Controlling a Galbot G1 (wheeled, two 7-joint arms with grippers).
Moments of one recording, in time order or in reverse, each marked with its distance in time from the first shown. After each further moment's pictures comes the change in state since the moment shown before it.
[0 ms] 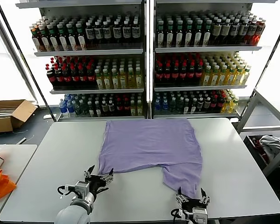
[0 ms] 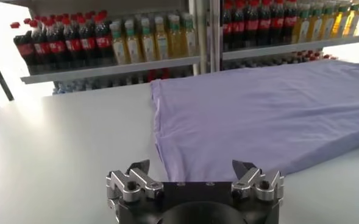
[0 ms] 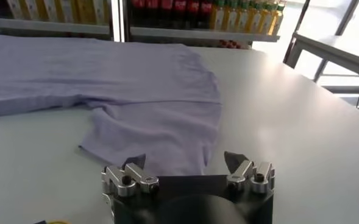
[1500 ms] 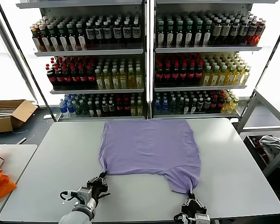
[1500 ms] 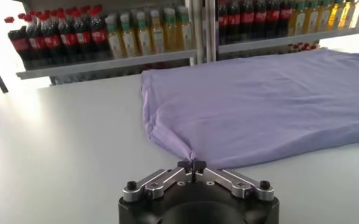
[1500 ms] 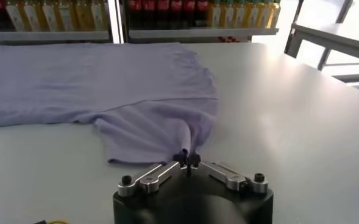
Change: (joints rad) left arm 0.040 -0.023 0.015 -0.021 0.040 -0.060 0.006; right arm -0.044 0.003 0.042 0.034 0.014 0.118 -0.069
